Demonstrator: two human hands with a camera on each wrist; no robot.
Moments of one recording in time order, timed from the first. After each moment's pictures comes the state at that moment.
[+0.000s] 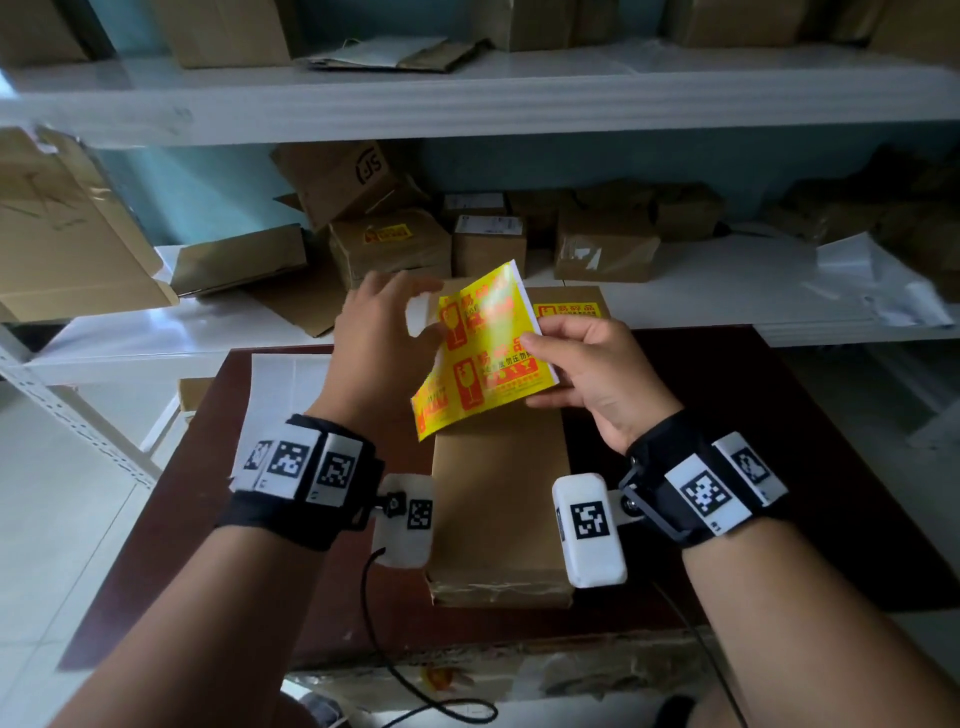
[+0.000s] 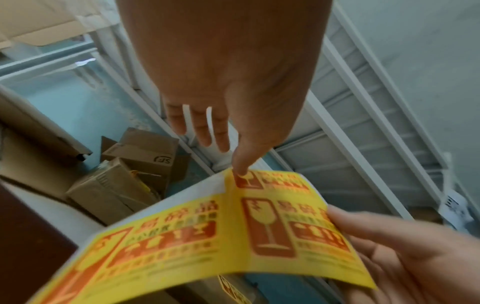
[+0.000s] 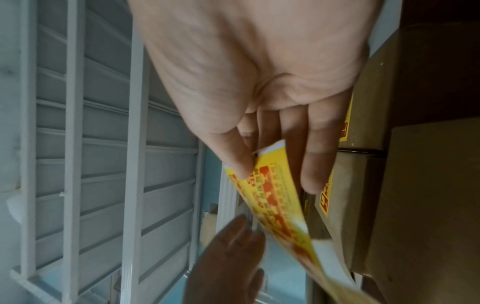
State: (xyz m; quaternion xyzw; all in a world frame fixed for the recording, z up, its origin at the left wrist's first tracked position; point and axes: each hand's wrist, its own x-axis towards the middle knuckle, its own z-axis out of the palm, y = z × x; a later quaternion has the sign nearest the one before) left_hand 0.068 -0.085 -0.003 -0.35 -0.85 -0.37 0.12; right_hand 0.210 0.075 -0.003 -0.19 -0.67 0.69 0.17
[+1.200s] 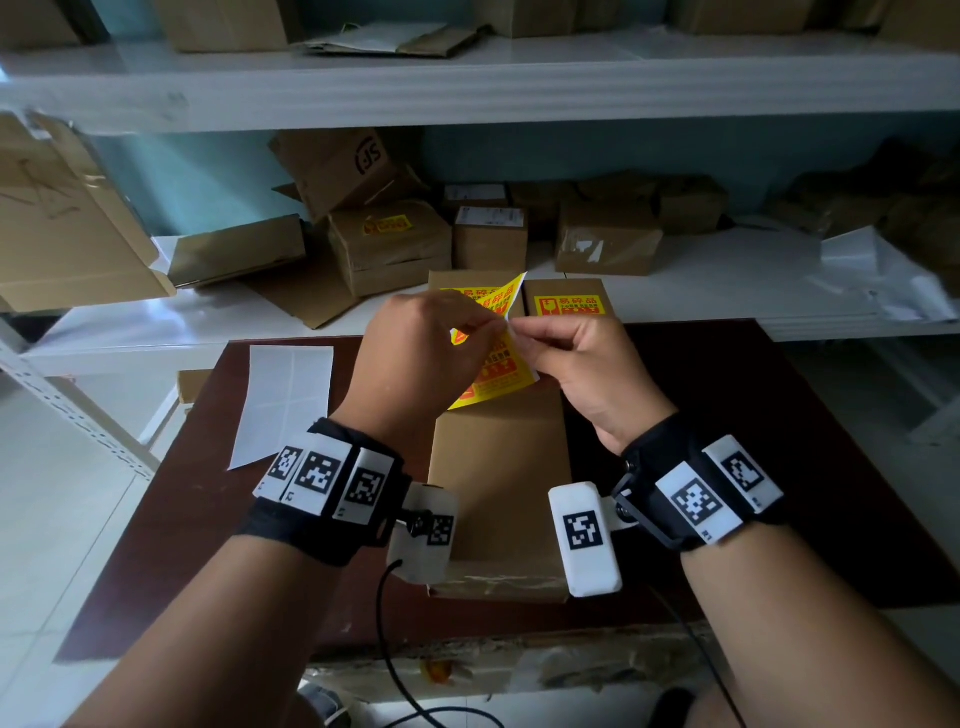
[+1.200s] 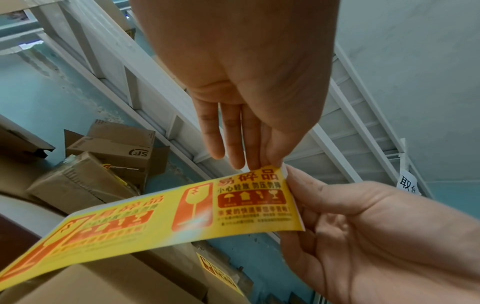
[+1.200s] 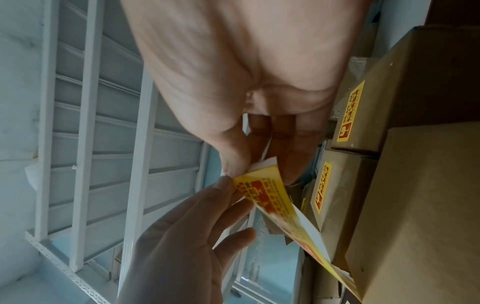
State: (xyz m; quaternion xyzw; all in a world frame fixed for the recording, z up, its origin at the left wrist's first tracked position) left_hand 0.103 -0.075 0.001 -0.47 -0.76 -0.41 0.17; right_hand 0.205 0.069 -0.013 -0.13 -0.71 0.65 0.23
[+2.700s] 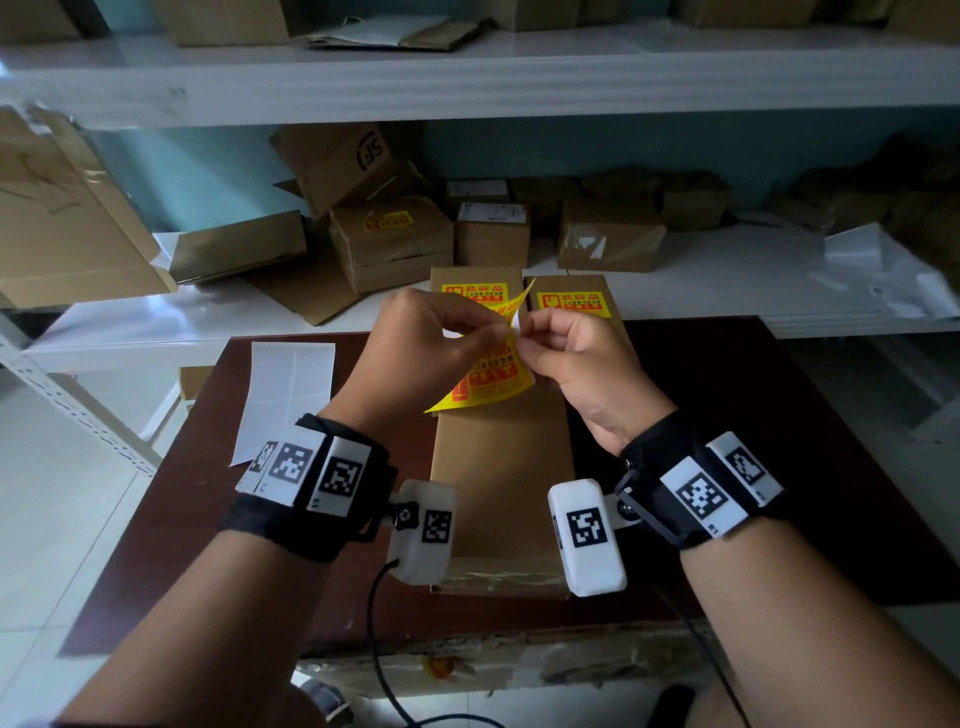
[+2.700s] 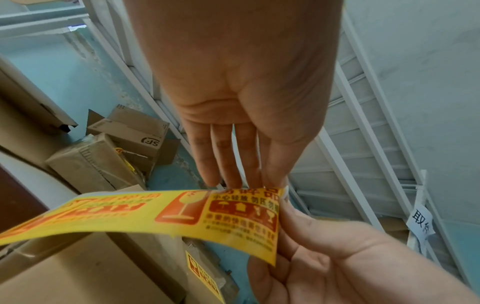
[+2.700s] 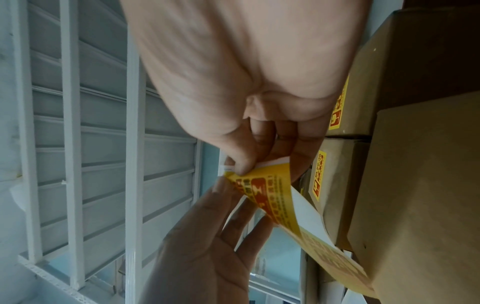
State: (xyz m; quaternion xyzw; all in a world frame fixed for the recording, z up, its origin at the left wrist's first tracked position) left_hand 0.106 -0.080 0.011 -0.42 -0.77 -0.47 0.00; right_hand 0.205 0.064 -0.013 -0.13 -0.71 0.67 0.18
